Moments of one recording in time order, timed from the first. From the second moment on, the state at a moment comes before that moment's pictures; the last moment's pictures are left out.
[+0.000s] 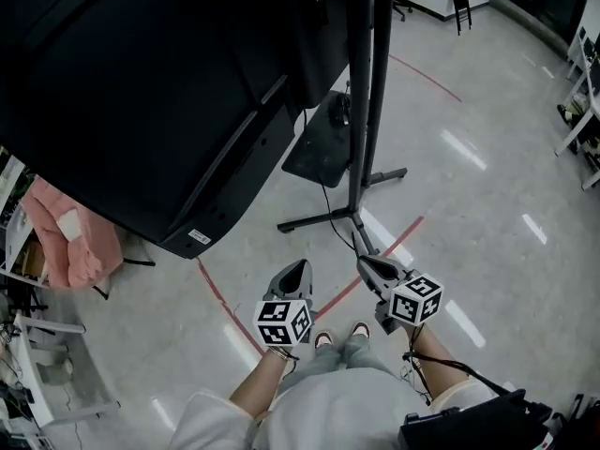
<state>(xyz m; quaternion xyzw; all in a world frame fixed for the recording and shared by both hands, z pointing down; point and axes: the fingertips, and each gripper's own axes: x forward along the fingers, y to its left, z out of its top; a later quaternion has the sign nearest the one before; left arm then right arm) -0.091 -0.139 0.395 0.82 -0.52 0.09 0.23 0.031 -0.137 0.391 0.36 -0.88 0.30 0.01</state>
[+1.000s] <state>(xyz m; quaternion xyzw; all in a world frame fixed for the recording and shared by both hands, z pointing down) -0.093 -0.206 0.208 0.84 -0.53 0.03 0.12 -0.029 -0.217 0.174 0.30 -0.95 0.10 0.01</state>
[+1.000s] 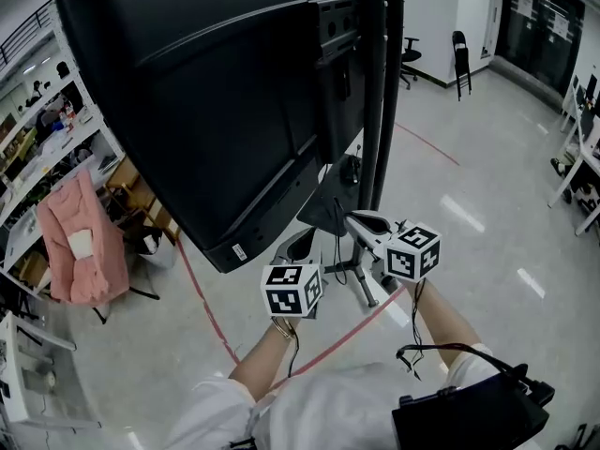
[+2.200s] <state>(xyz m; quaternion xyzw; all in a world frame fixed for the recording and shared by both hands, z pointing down) -0.112 -0.273 -0.035 0.82 -0.57 -0.02 0.00 -0.056 -0.290 -0.113 0.25 -0.96 -0.09 -0.02</state>
